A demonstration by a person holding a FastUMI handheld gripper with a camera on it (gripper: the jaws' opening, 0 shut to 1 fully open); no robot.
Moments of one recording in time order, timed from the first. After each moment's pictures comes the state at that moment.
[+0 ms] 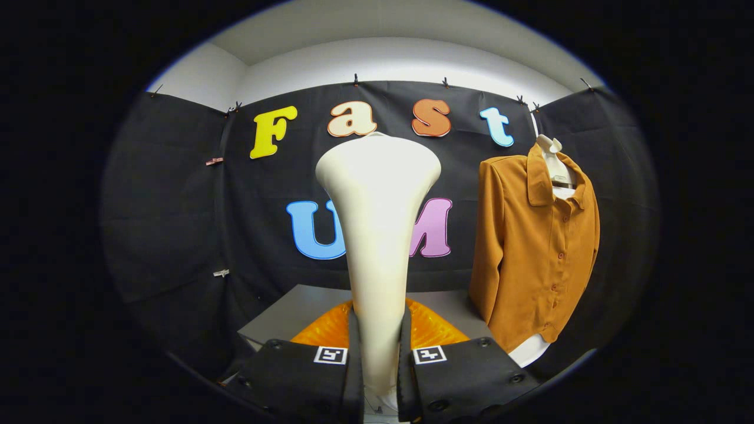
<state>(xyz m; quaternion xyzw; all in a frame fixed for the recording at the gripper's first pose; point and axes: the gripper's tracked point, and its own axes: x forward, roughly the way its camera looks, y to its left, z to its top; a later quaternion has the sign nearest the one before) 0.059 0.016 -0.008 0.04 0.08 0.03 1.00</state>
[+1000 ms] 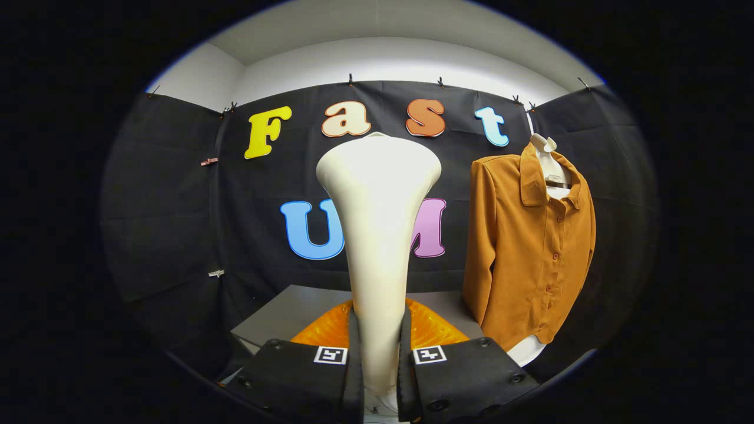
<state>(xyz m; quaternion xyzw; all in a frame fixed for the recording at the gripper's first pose) 0.063 0.002 -0.012 0.04 0.08 0.02 1.00</state>
